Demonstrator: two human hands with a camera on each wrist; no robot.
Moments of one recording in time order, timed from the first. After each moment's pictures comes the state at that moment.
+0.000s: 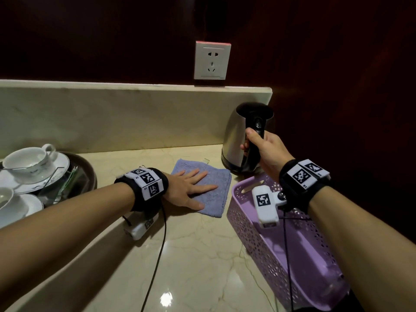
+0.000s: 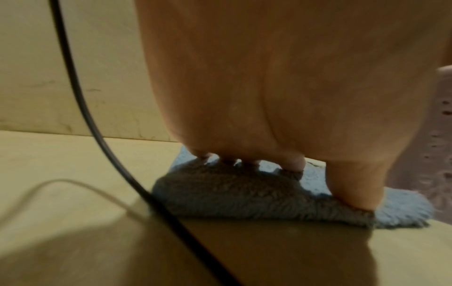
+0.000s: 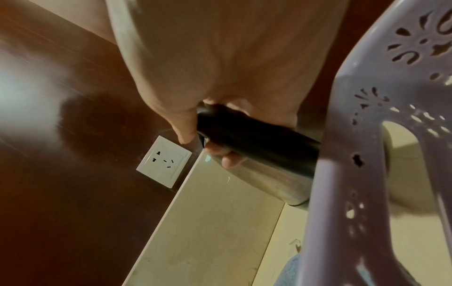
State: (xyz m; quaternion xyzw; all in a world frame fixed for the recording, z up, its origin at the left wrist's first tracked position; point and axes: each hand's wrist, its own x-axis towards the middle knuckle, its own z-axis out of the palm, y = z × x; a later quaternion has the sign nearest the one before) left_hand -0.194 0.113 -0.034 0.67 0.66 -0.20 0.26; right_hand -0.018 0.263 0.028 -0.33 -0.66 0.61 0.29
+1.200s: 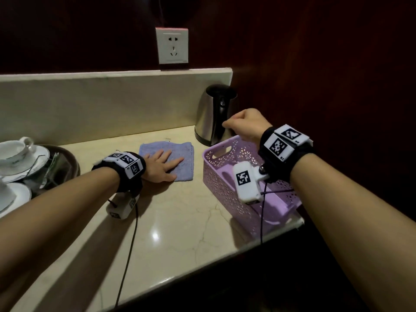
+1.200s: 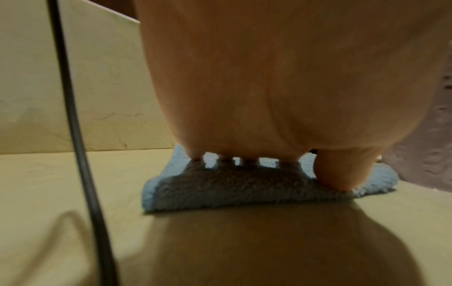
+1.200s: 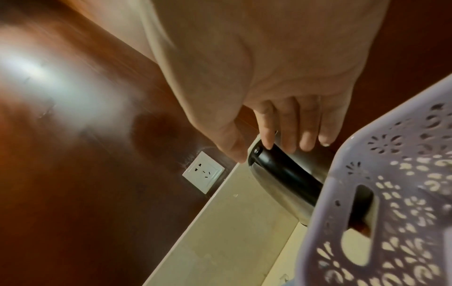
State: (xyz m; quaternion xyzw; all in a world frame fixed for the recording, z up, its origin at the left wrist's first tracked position) left_hand -0.166 0.085 -0.035 0.58 0.76 -0.22 0.20; right_hand 0.045 0.198 0.079 -0.49 -0.76 0.38 0.21
